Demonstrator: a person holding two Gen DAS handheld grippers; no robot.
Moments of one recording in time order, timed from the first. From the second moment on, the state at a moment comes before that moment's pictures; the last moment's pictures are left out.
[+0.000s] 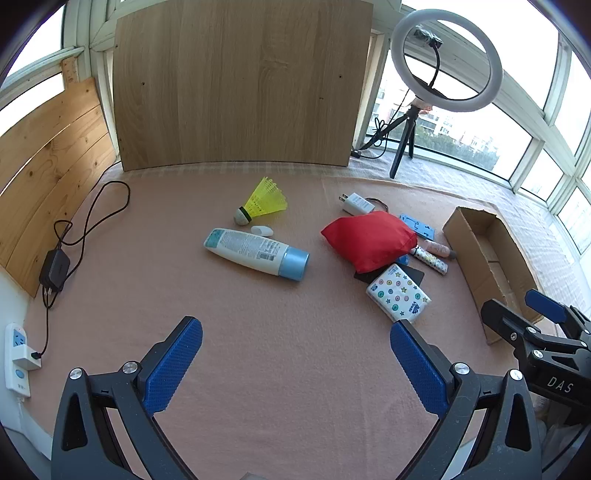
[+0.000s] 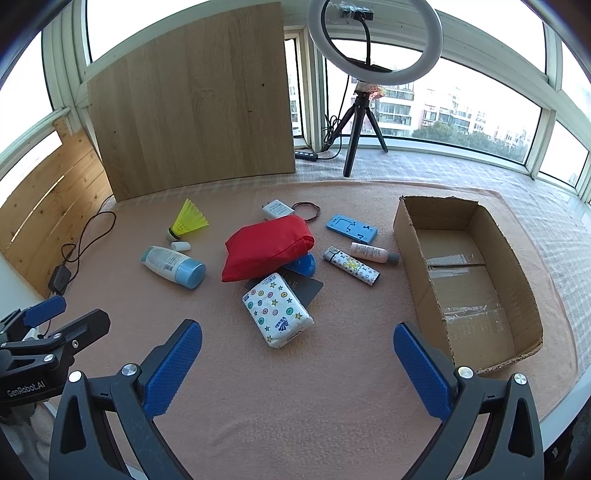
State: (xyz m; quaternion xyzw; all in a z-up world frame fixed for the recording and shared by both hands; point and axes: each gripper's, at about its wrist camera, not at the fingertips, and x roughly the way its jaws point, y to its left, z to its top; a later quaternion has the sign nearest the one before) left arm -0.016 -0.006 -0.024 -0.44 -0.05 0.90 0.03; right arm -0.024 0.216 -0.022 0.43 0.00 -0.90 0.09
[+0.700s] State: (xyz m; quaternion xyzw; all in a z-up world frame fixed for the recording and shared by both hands) left arm -0.015 -0.003 -0.027 -0.44 -0.05 0.90 0.03; right arm -0.022 0.218 -0.023 0.44 0.00 -0.90 0.10
